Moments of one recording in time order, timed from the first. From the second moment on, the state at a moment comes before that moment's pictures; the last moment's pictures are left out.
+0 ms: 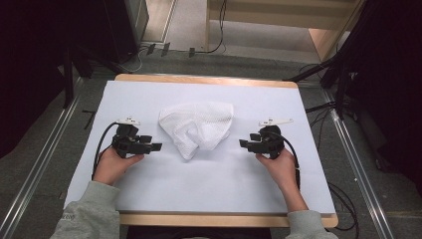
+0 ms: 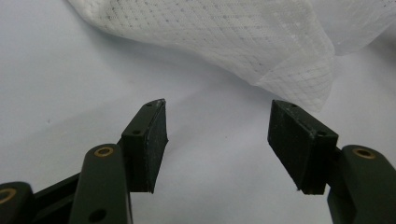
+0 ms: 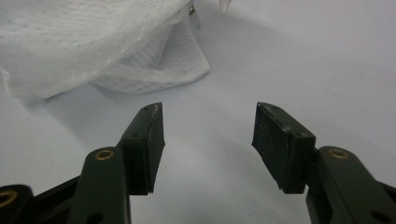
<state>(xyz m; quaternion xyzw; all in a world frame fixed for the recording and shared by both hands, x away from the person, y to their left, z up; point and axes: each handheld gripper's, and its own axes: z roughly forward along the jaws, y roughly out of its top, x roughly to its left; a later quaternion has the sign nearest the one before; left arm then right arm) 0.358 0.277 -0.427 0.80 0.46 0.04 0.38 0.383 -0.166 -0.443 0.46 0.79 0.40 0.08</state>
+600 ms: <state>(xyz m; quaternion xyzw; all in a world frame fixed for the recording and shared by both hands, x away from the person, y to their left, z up) 0.342 0.283 -0.422 0.80 0.47 0.05 0.38 0.420 -0.149 -0.412 0.45 0.79 0.41 0.09</state>
